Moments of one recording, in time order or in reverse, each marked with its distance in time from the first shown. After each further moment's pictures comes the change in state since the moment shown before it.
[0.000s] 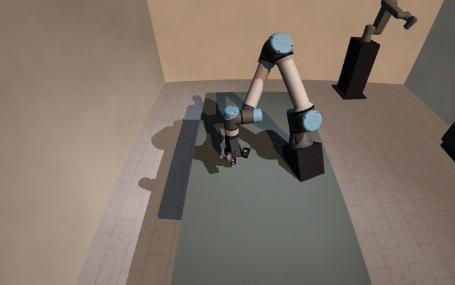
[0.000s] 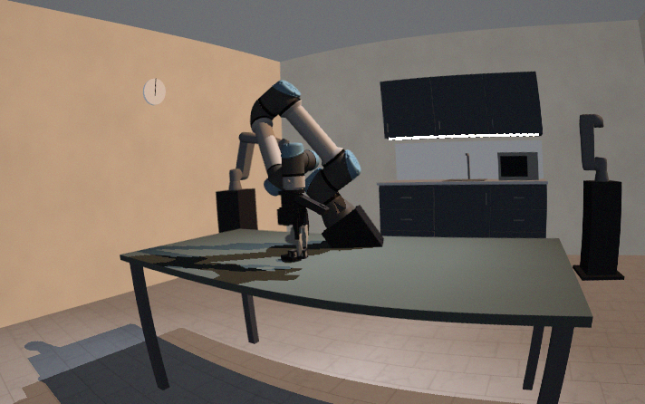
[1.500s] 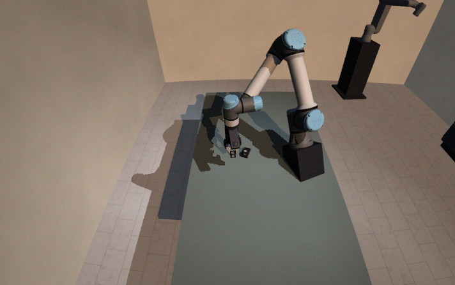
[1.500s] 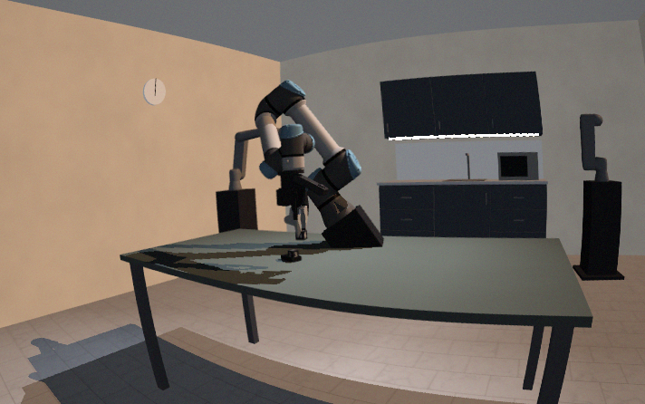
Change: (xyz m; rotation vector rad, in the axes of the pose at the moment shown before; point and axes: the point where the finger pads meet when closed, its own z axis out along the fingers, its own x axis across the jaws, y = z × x) arm -0.001 -0.001 -0.065 0.000 -0.003 0.051
